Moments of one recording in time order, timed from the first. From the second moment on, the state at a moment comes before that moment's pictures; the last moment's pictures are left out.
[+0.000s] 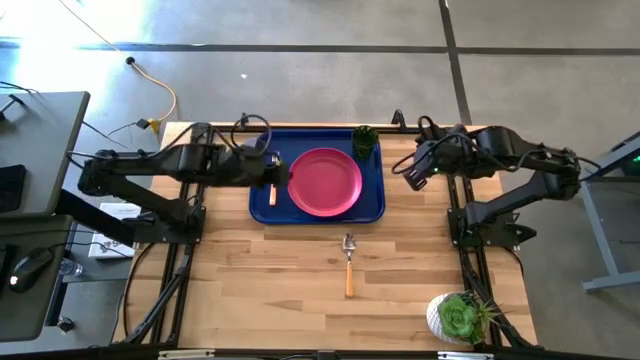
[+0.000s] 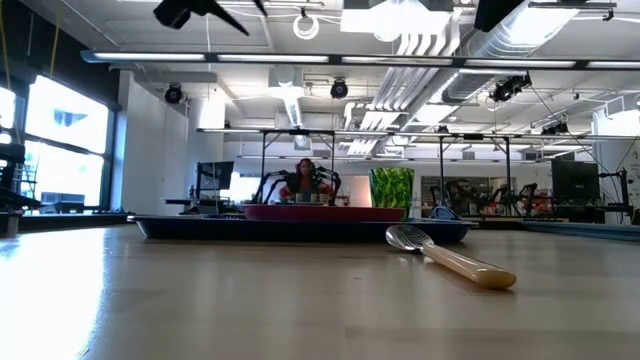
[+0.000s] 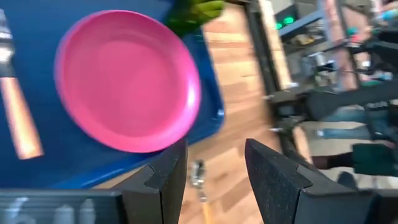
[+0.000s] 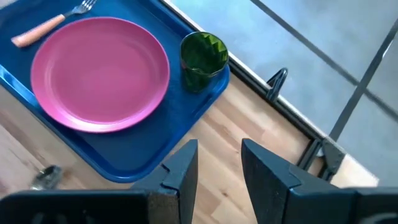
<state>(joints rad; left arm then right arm) -0.01 1.26 1.34 -0.82 -0.34 -1.28 0.01 1.26 1.62 -1.55 0.59 0.67</state>
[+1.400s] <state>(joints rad) -0.20 1.53 1.51 -0.38 -0.26 -1.15 0.00 1.25 1.62 -1.55 0.56 0.76</state>
